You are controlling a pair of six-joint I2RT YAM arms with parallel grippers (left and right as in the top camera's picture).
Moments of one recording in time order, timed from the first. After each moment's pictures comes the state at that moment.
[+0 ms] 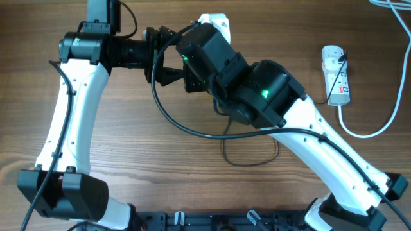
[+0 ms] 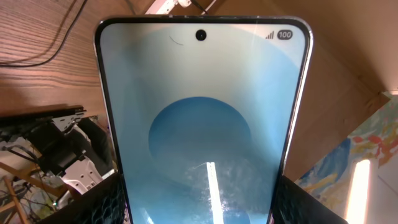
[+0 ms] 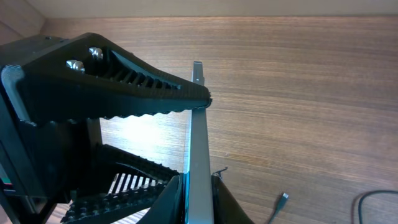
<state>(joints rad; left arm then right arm) -0.09 1.69 1.68 -1.06 1.18 -1.20 0.87 1.73 2.08 -1.16 0.33 0.61</state>
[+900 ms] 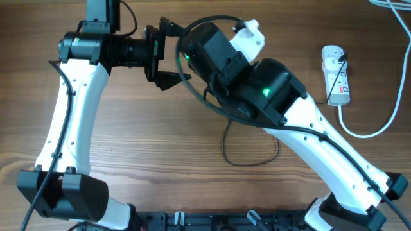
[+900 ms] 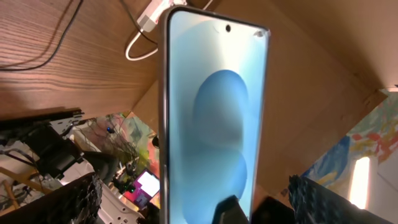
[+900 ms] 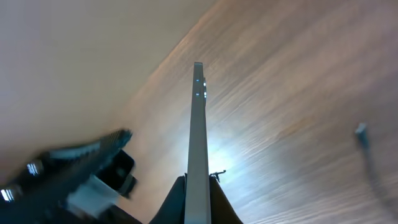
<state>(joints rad) -0.09 1.69 1.68 -1.04 1.18 -1.21 0.86 1.73 2.08 -1.18 0.44 1.47</state>
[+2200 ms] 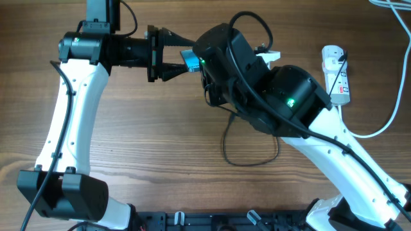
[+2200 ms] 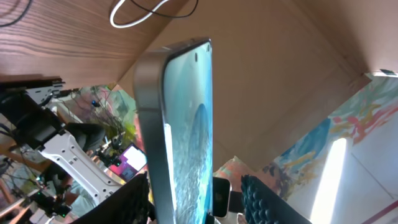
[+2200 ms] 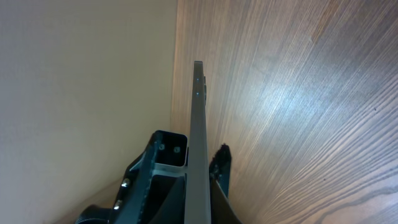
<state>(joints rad) -0.09 1.69 1.68 -1.04 1.30 -1.28 0.86 1.66 2.08 -1.20 0.30 2.02</state>
